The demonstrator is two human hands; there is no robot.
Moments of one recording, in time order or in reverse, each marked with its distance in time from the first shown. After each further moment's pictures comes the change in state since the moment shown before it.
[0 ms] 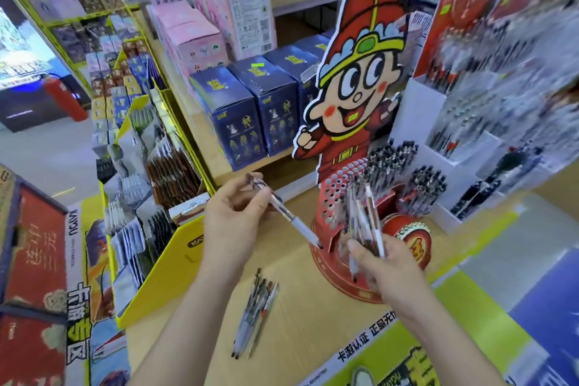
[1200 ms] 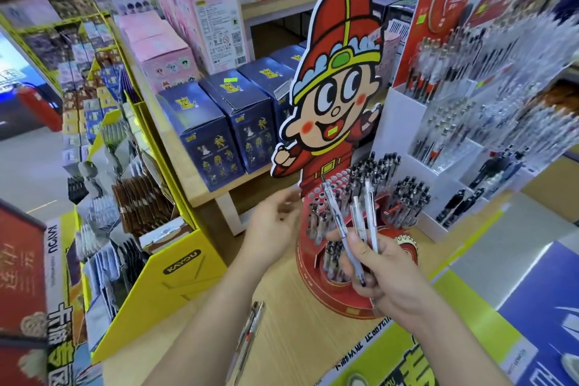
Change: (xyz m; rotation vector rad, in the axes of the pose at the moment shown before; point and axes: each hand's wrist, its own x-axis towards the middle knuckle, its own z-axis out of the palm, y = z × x) left_hand 0.043 -0.039 0.064 0.550 -0.369 0.128; right_hand 0.025 -0.014 -0.026 0.342 -0.217 0.050
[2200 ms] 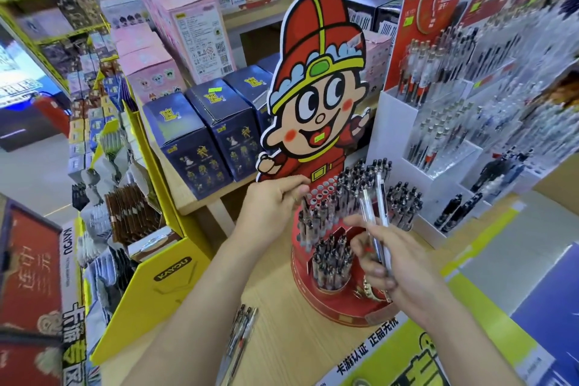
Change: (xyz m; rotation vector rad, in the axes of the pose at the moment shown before) left_hand 0.023 0.043 0.001 0.157 0.059 0.169; right_hand 0.007 -0.021 -0.038 0.099 0.089 0.021
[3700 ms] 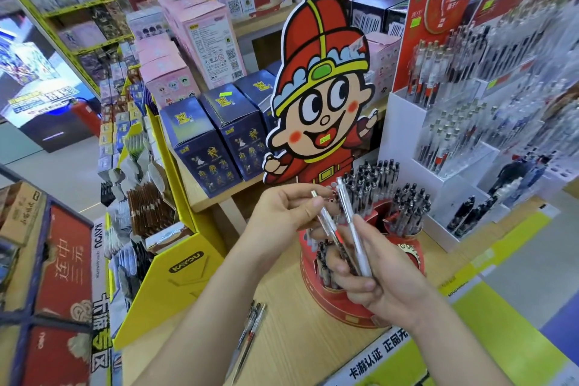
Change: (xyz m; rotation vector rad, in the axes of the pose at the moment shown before) left_hand -0.031 0.045 -0.010 -0.688 -0.174 -0.288; right_hand -0.004 -0.003 0.017 0.184 -0.401 0.208
